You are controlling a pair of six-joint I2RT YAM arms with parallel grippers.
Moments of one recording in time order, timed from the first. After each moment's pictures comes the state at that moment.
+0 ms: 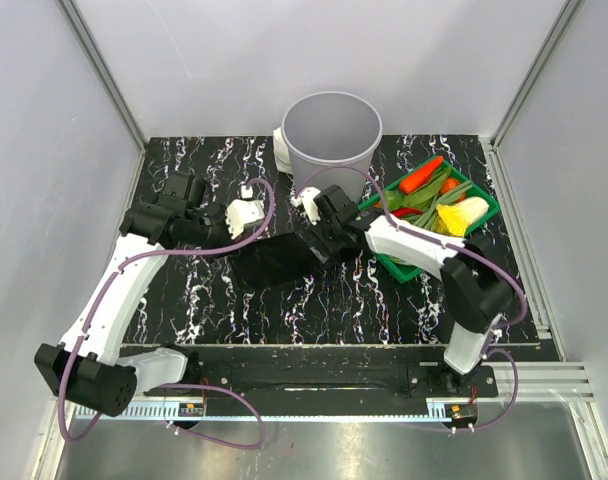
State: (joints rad) left arm -0.30 1.20 1.30 -1.13 0.51 0.78; right arm 0.74 1.74 1.25 -0.40 0.05 -0.15
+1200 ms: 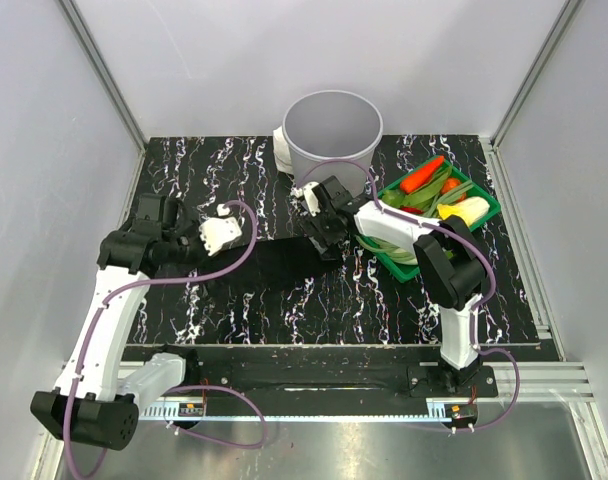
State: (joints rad) left arm -0.15 1.00 1.12 -1.13 0.34 0.91; right arm 0.66 1.99 1.42 -0.42 0.02 -0.13
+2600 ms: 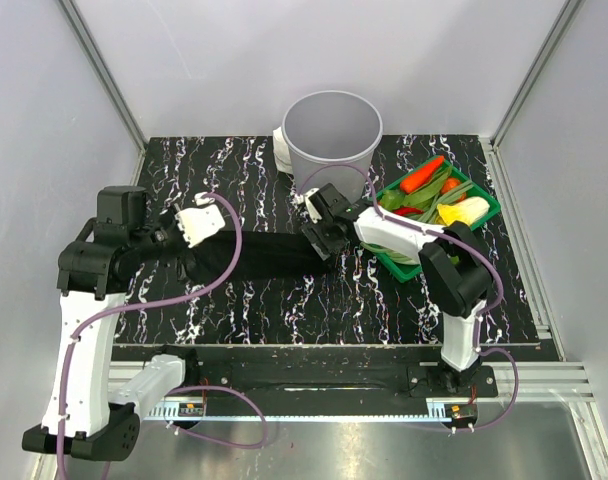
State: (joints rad) left arm -0.13 0.94 1.41 -1.24 0.32 0.96; right arm 0.71 1.94 1.39 -0.49 0.09 -0.04
